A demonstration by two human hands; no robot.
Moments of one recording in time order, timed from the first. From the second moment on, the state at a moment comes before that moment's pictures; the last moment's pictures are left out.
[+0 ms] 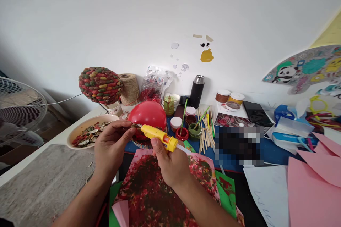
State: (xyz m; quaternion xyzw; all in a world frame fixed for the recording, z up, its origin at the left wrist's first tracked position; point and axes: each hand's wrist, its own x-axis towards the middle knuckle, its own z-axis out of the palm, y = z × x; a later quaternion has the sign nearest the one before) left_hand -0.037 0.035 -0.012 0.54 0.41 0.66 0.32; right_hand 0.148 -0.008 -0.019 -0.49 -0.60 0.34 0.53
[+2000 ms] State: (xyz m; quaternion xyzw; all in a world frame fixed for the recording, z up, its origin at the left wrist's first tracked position) left_hand -0.042 0.039 -0.018 0.54 0.41 0.69 0.26; right_hand 0.147 -0.007 -0.018 -0.50 -0.61 0.33 0.52
